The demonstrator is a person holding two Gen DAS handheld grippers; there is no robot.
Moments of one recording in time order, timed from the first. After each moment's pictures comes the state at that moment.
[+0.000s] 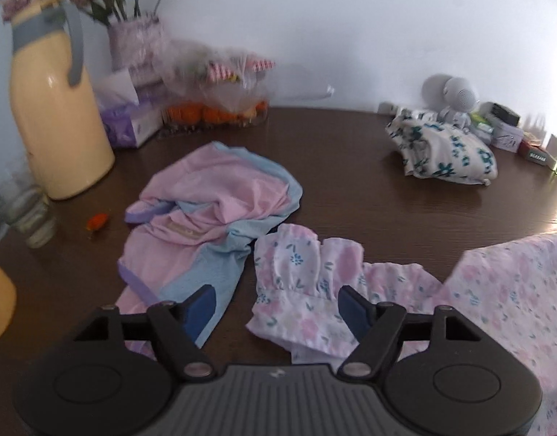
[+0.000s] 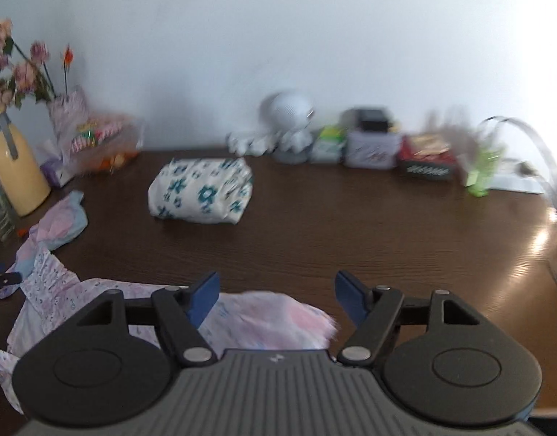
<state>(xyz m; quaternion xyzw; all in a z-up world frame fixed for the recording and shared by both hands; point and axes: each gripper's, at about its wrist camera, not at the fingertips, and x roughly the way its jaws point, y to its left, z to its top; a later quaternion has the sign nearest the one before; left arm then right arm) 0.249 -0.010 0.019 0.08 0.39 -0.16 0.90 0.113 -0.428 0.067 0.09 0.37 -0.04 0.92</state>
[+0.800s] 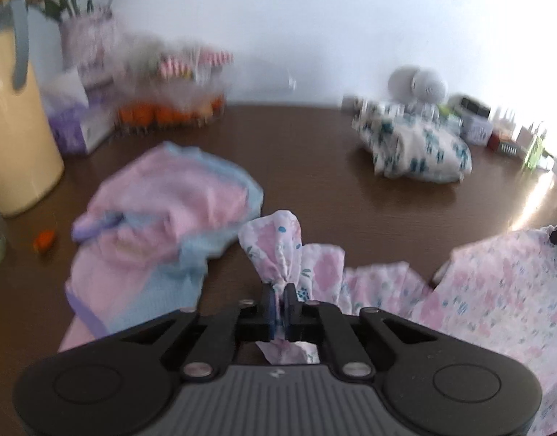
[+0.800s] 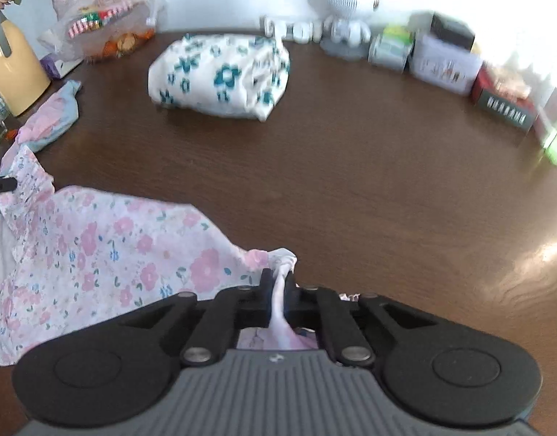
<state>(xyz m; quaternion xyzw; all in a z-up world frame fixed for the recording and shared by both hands) 0.264 -0.028 0.025 0.07 0.36 -0.23 0.90 0.168 -0.413 0.003 0.03 0.48 0.00 0.88</state>
